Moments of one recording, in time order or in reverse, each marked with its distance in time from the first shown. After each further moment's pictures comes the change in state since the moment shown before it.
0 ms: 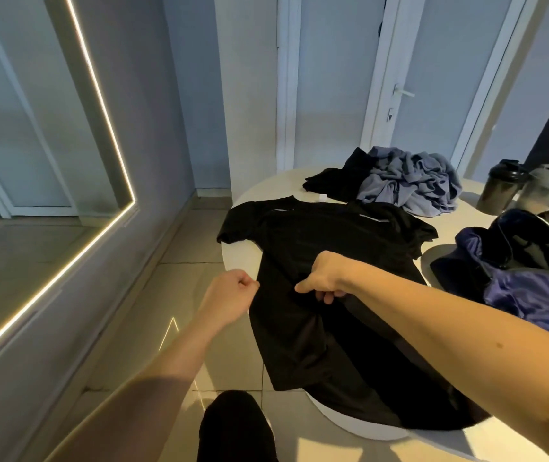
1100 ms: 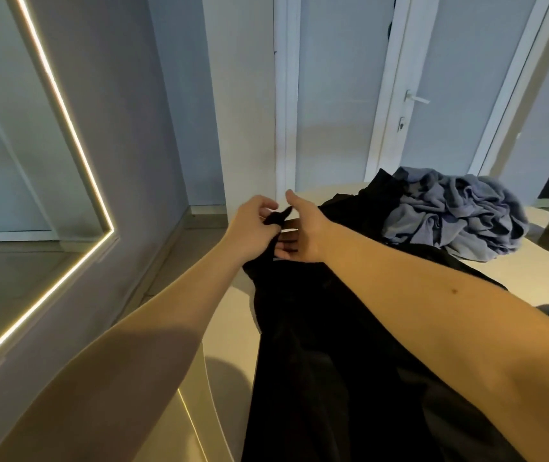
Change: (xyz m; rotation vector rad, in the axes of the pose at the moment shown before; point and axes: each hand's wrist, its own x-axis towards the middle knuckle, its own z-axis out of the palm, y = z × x) left_hand 0.288 0.081 -0.019 -0.205 0.073 0.274; right_hand 0.214 -0.101 -0.110 1.298 -0.117 -0.086
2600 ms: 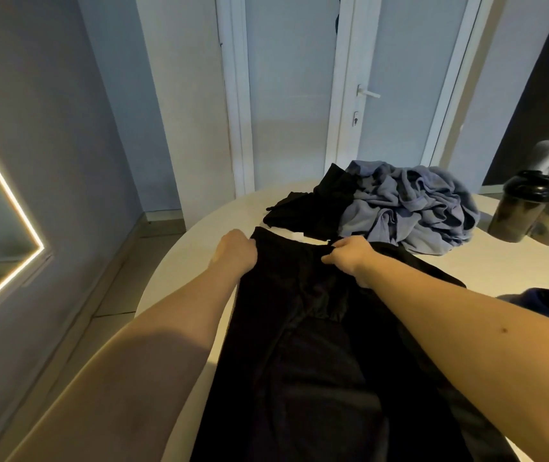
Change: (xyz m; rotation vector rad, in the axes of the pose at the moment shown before) left_hand 0.085 -0.052 0.130 0.333 -0.054 -0.331; right_hand 0.017 0.017 -0.192 -0.678 0.543 -0.207
